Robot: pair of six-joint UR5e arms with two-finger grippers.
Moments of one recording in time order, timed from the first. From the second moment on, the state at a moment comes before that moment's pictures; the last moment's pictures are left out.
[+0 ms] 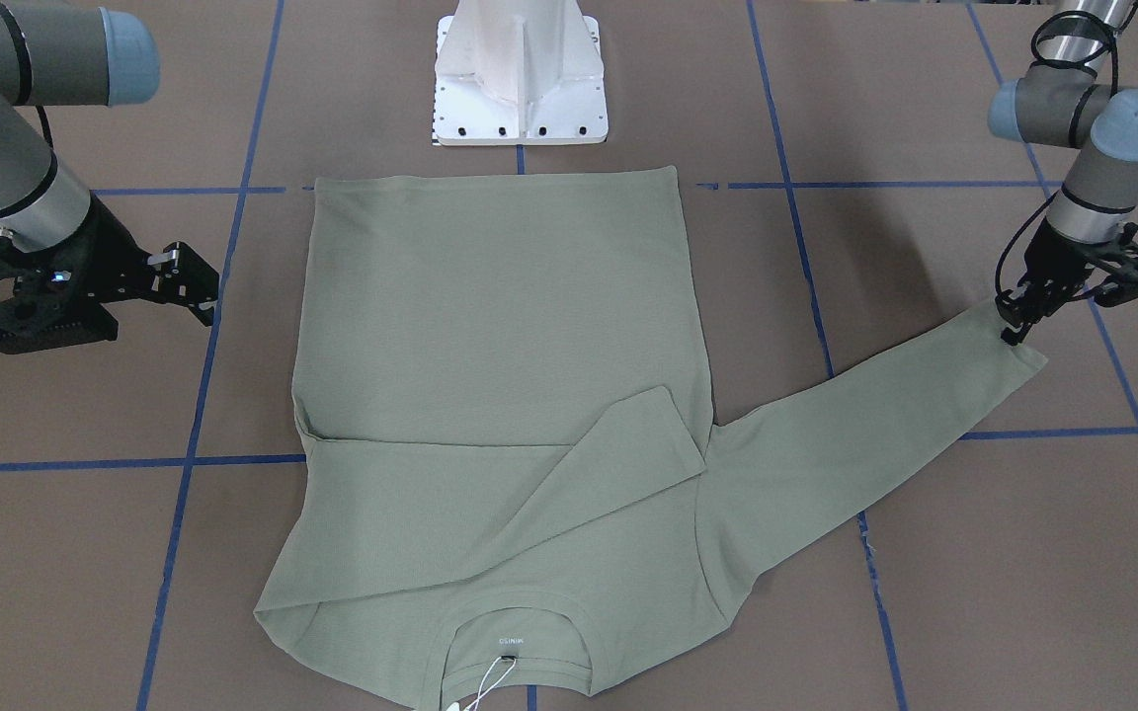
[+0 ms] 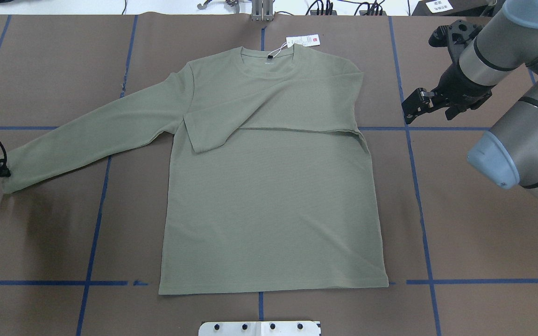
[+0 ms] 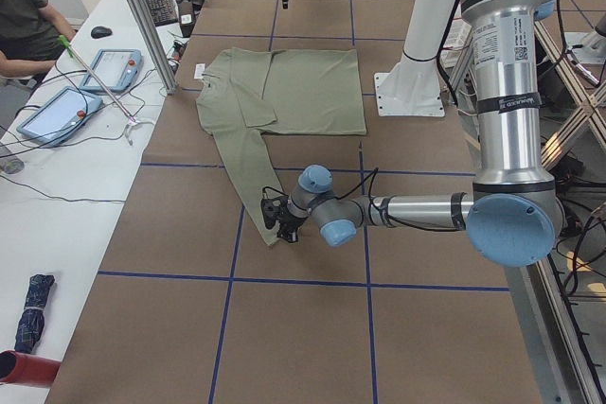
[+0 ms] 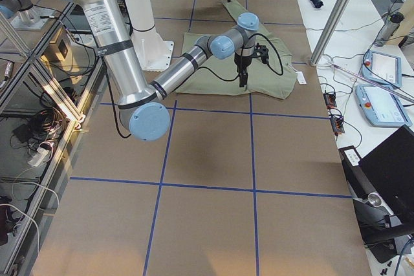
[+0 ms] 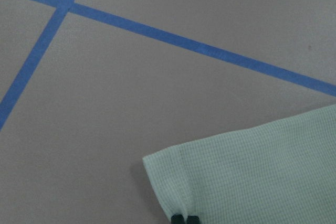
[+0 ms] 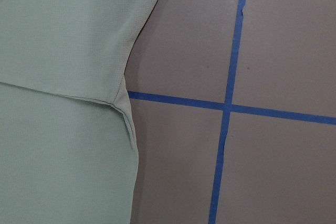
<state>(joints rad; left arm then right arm) -0.86 -1.42 -1.53 -2.56 -1.83 -1.30 0.97 -1.21 1.90 -1.69 2.19 0.69</state>
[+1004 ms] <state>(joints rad) -0.86 -1.73 -1.76 -1.99 -1.90 -1.37 0.97 -1.24 1.99 -1.79 2.19 0.68</state>
